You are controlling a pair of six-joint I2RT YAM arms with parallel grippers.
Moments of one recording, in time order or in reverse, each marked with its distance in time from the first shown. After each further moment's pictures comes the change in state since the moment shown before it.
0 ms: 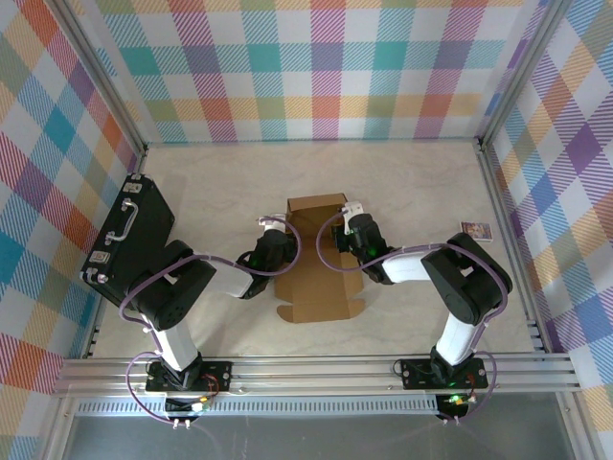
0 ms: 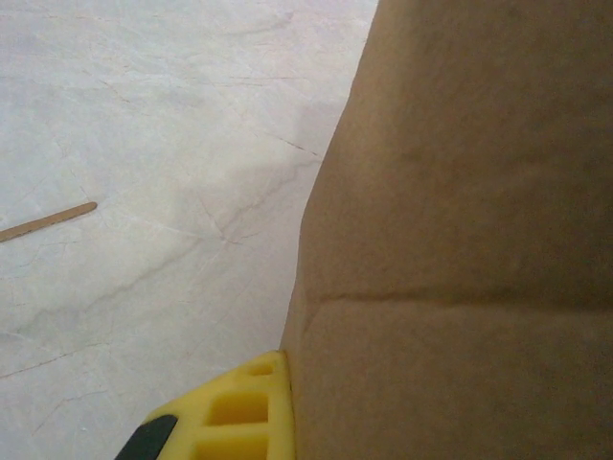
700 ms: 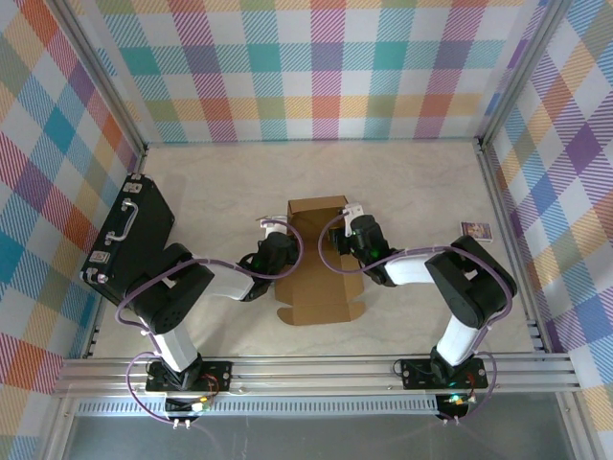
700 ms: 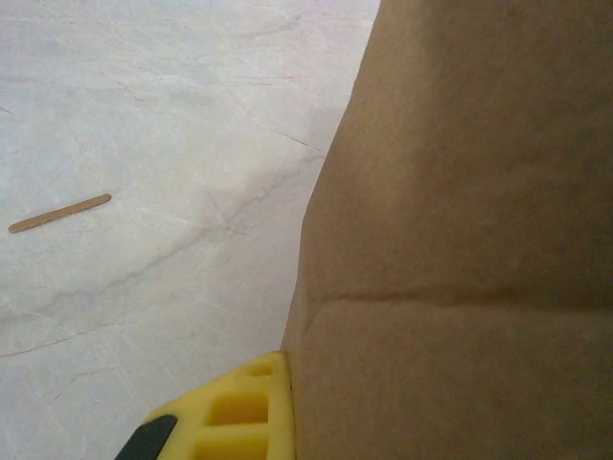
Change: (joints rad) left arm -0.035 -0.028 -0.003 -0.042 -0.063 -0.012; right arm 0.000 -0.034 -0.029 0.000 -0.060 0.011
